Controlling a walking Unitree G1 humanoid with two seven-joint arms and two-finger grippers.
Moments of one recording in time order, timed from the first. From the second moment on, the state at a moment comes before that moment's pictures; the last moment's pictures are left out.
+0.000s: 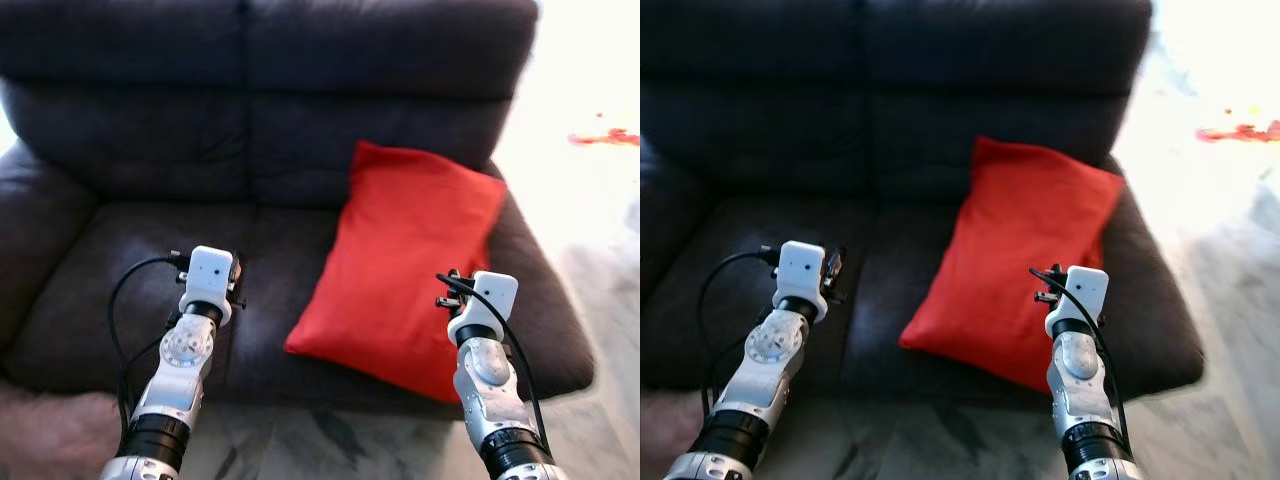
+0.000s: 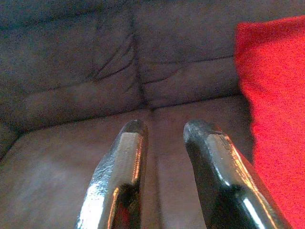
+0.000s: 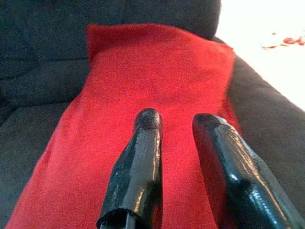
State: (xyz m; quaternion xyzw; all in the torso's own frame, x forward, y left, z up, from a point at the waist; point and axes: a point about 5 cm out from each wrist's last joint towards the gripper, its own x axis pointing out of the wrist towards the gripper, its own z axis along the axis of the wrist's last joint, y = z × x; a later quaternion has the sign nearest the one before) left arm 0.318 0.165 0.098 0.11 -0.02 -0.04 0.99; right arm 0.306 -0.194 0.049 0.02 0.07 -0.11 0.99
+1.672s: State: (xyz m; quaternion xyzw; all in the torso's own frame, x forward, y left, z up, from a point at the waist) left arm 0.314 0.165 0.077 0.10 0.04 -0.10 0.99; right arm 0.250 -0.210 -0.032 0.06 0.31 -0.14 0.94
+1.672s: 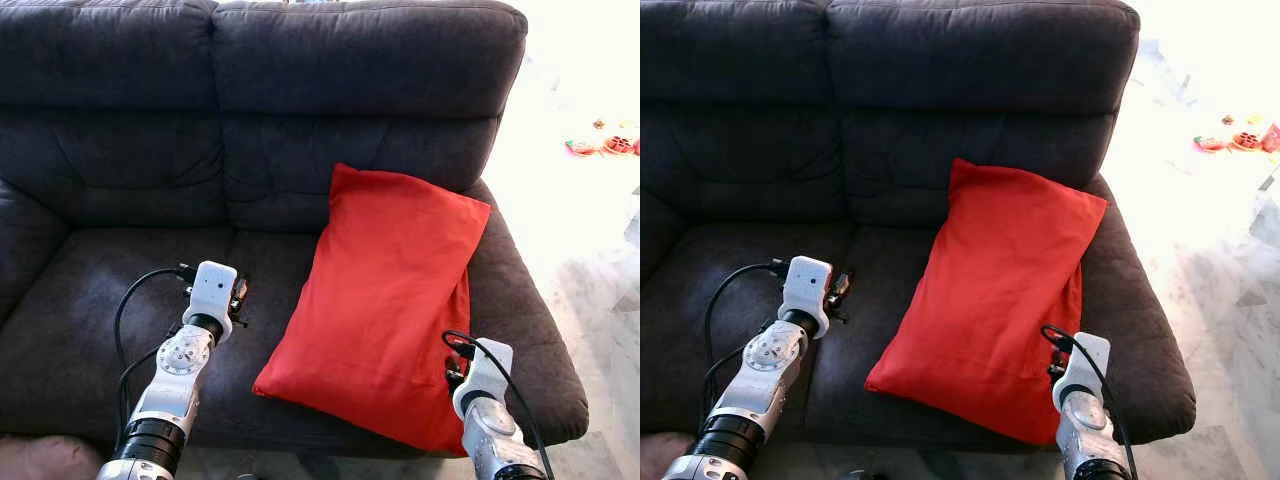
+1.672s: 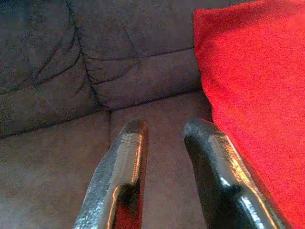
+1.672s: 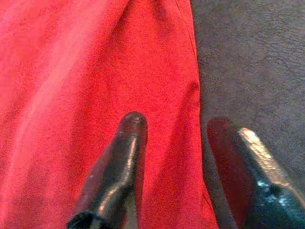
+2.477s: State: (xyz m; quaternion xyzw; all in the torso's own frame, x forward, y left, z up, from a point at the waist) left arm 0.313 0.161 0.073 0.10 0.05 -0.10 0.99; right arm 0.265 -0.205 -0.014 0.03 0.23 -0.10 0.97
